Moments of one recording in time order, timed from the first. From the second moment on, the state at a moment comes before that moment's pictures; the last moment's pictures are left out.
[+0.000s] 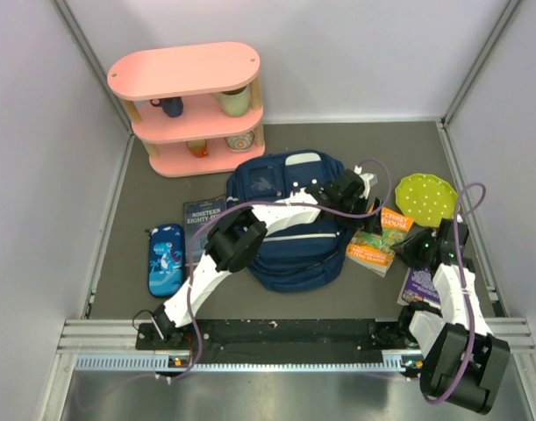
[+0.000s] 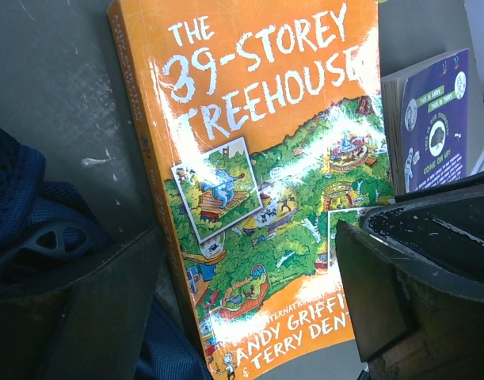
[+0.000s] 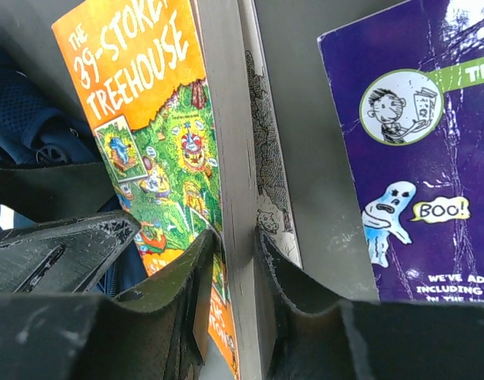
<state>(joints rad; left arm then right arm) -0.95 2.43 1.97 -0.25 0.35 -0.57 -0.33 0.89 0.39 -0.41 -0.31 0.72</state>
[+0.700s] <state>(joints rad) -0.94 2.36 1.89 -0.22 0.37 -0.58 -0.33 0.87 0.42 -0.45 -0.34 0.70</state>
